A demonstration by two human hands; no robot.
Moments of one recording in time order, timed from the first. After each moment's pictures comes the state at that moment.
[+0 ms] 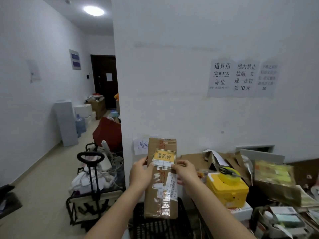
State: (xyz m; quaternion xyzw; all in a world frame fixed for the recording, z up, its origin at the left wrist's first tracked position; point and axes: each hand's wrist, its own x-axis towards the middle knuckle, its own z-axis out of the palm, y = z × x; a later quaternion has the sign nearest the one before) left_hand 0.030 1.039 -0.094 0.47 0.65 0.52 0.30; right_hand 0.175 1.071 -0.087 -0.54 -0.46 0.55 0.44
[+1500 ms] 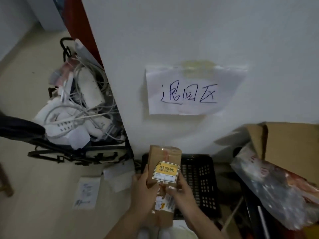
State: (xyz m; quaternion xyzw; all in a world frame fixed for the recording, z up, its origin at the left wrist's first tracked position) left_hand -0.151 1.444 -0.535 0.30 0.77 0.30 0.48; right_hand -0.023 1.477 -0.494 -0.62 -0.42 0.65 0.15
